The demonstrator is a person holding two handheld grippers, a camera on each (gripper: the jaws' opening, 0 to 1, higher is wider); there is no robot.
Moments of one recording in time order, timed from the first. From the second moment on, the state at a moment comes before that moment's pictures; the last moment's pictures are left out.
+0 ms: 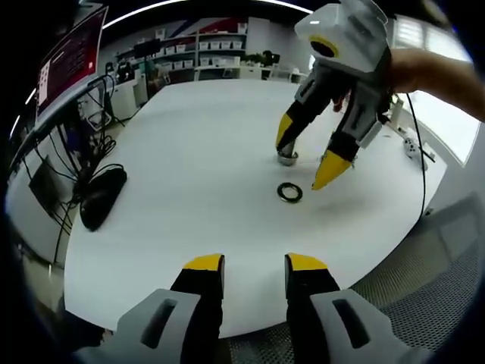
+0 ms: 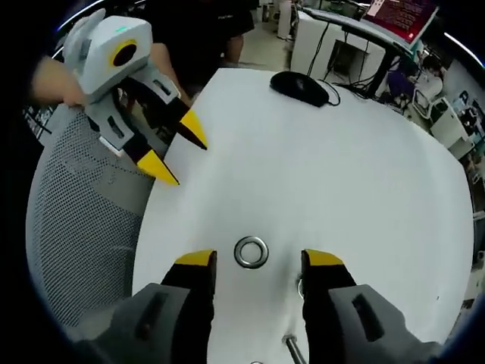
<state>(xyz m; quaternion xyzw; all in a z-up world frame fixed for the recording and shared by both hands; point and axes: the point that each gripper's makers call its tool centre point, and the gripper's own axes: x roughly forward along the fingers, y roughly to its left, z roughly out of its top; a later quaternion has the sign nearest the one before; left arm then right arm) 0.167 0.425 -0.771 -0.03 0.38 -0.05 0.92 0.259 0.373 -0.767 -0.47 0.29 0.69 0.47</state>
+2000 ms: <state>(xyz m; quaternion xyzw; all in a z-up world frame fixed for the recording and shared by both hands) 0.168 0.425 -0.771 -0.04 0.38 -0.05 0.92 0.256 0.366 -0.769 -0.43 0.35 0.67 0.49</state>
